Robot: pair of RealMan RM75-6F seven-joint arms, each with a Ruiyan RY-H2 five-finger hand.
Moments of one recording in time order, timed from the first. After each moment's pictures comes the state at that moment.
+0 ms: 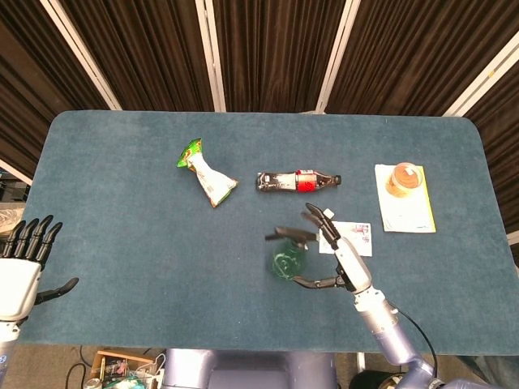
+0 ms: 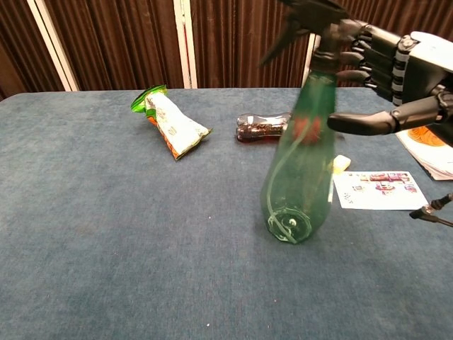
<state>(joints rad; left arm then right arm) -0.11 -1.24 -0.03 -1.44 1.65 1.63 0.10 0.43 -1.49 0.15 -1.67 -1.64 1.30 0.59</state>
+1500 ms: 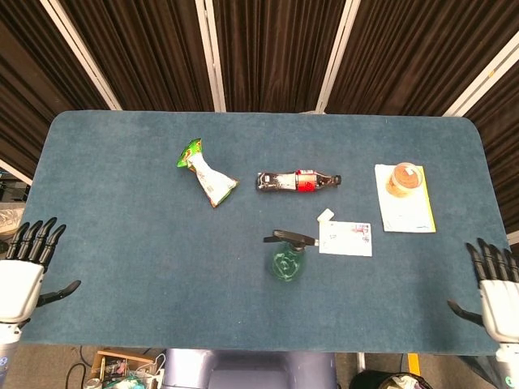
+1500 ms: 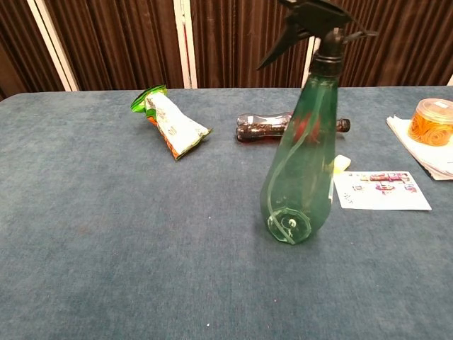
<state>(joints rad) -0.11 -1.24 -0.02 -1.45 1.68 1.62 0.11 0.03 -1.12 -0.01 -1.57 -1.46 1.58 -0.09</state>
